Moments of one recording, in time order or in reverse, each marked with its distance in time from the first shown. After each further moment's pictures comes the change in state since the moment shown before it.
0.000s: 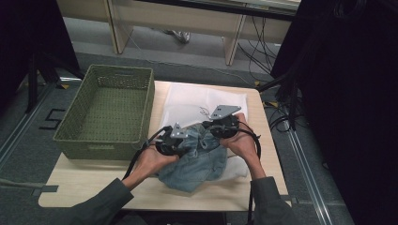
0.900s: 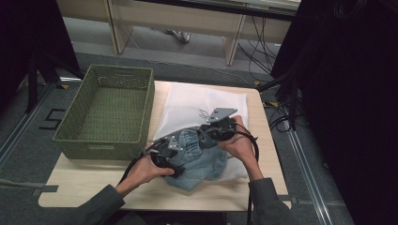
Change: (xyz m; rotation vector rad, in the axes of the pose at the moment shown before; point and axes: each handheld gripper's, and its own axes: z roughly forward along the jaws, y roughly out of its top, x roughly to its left) left arm -0.001 -0.051 0.032 0.225 -0.032 0.045; right arm 0.007 -0.004 0.009 0.038 0.013 0.006
